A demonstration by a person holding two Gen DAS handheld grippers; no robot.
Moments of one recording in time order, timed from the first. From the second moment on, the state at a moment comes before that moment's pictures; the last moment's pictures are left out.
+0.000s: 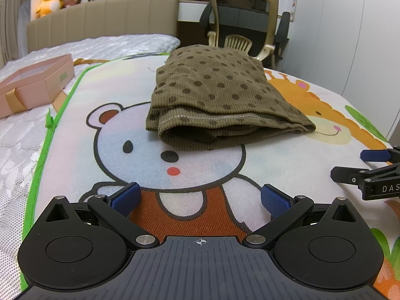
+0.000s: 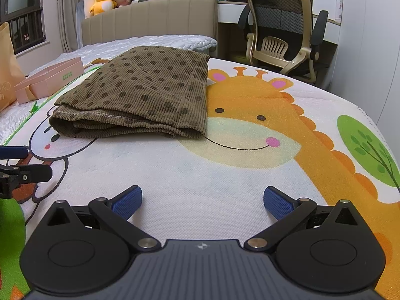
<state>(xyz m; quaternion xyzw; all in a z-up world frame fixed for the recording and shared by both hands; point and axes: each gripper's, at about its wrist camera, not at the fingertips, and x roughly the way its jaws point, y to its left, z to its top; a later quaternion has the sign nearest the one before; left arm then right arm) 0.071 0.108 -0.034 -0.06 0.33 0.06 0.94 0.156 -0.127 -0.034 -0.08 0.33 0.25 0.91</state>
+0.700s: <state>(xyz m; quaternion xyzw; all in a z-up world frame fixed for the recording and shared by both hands) 0.071 0.109 -0.034 -0.06 0.33 0.06 0.94 0.157 -0.127 -0.035 -0.08 0.33 0.25 0.91</state>
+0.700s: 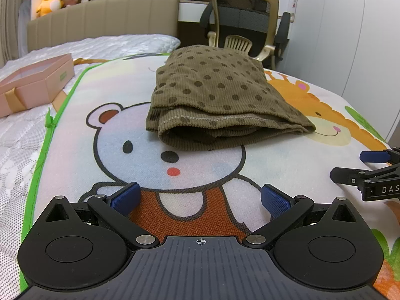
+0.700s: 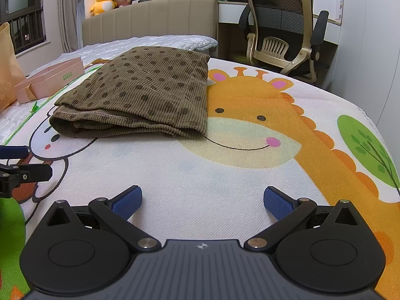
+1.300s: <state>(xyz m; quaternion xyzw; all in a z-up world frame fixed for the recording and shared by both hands) 0.070 0.111 -0.034 -0.08 0.32 0.06 0.94 0.157 -0.127 -0.035 -0.08 0.33 0.25 0.91</state>
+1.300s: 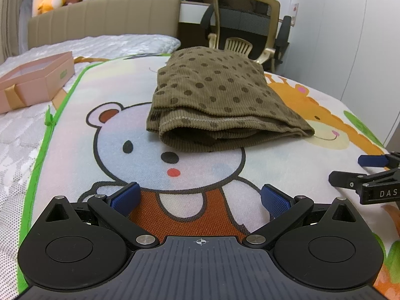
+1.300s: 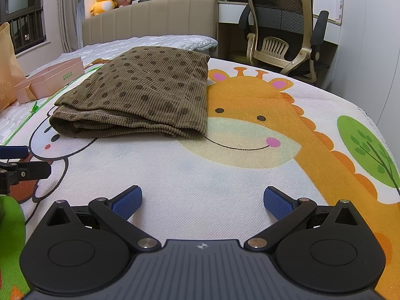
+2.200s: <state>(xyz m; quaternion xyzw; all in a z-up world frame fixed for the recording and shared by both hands) 0.068 0.115 -0.034 -0.09 0.31 0.05 0.94 0.157 -0.127 -0.034 -0.08 0.33 0.25 0.91</state>
